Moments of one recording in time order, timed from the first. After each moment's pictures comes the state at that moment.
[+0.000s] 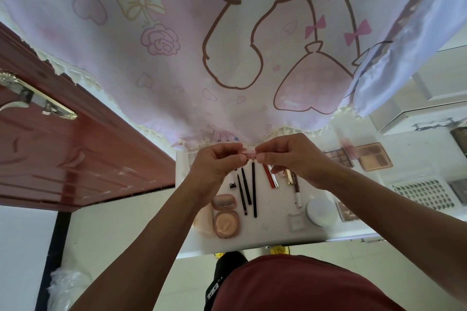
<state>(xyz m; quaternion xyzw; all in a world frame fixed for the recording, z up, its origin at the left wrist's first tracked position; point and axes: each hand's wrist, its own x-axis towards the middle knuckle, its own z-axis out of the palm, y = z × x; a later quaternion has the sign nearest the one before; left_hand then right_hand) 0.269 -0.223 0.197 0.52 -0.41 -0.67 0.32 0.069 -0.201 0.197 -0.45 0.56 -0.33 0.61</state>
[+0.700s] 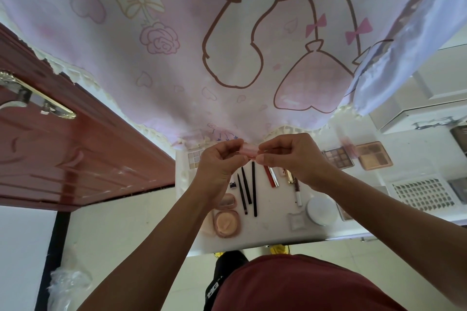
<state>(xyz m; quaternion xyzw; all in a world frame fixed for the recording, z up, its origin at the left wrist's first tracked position) 0.259 -0.221 0.189 0.54 -0.40 -0.65 0.35 0.073 -0.196 0.191 -0.44 0.57 -0.39 0.57</state>
